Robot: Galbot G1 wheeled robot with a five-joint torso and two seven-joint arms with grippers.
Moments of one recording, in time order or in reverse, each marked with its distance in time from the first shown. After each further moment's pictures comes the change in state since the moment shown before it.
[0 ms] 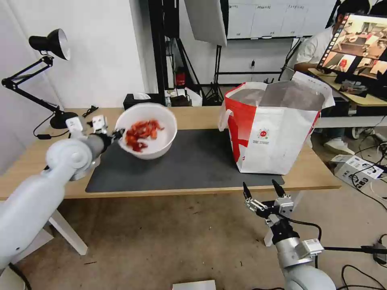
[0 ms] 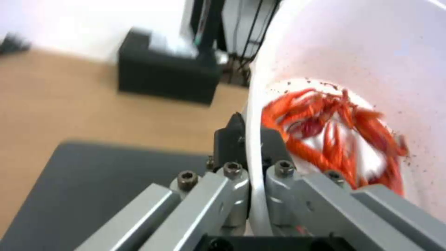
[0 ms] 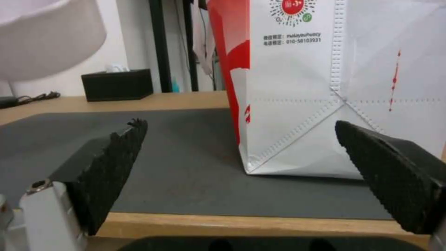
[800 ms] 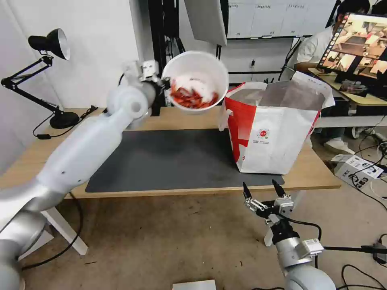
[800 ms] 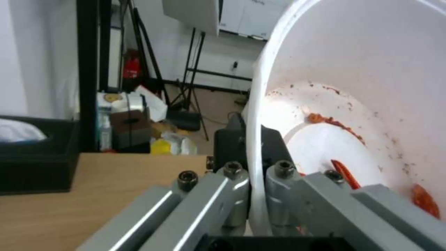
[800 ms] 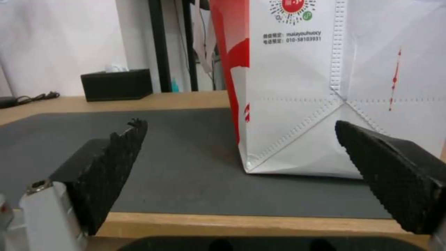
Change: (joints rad) left arm -0.527 -0.350 0.345 0.256 -0.061 -0.021 -0.122; right arm 0.000 0.000 0.000 0.000 0.000 0.000 0.000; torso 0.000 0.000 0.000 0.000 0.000
